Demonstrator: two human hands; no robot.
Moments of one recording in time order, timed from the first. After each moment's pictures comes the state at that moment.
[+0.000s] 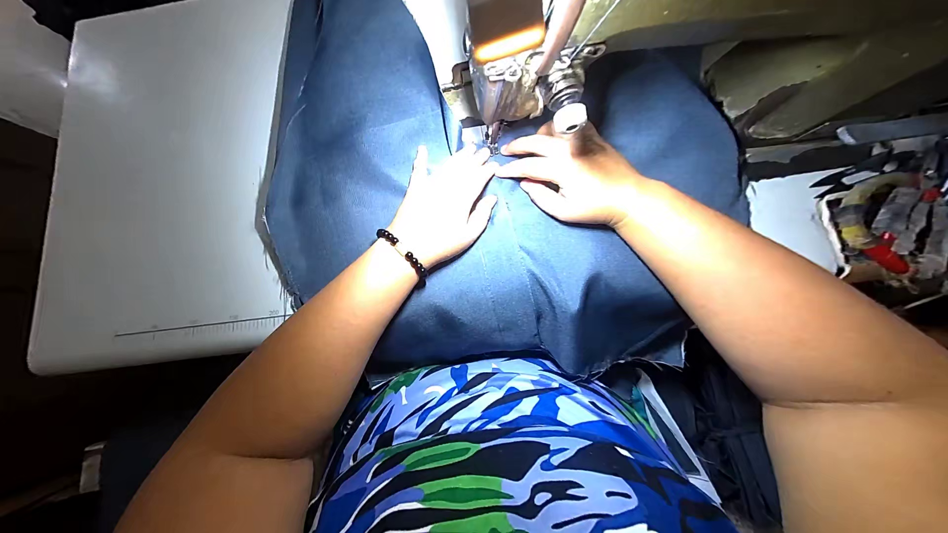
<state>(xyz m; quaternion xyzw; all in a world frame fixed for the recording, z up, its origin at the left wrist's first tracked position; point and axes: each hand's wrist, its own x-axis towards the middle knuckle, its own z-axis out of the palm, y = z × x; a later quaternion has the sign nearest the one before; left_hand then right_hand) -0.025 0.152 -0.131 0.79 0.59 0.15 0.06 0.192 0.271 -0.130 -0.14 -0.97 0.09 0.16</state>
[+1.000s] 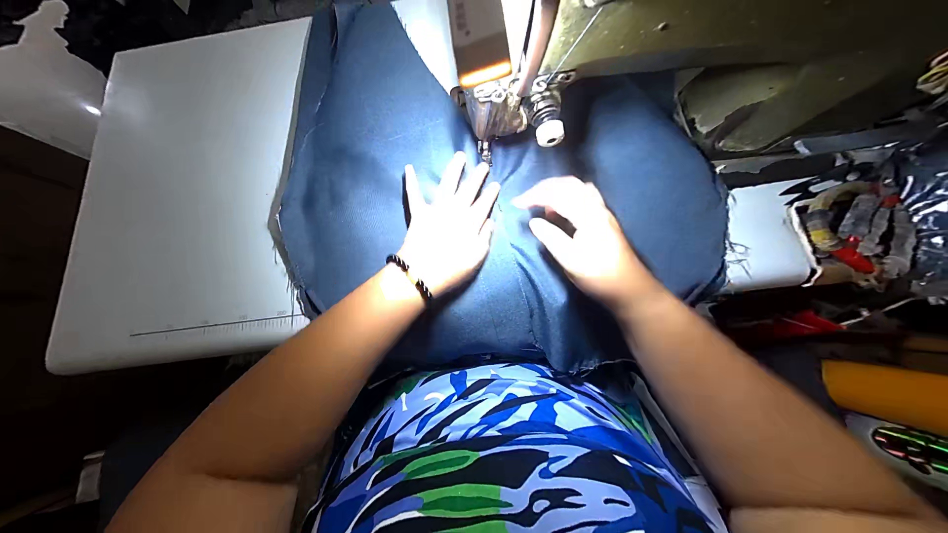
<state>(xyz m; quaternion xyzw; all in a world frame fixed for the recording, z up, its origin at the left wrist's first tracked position) -0.001 0.130 -0.113 0.78 0.62 0.08 0.05 0.206 0.172 -0.110 -0.37 -0.83 0.29 0.30</state>
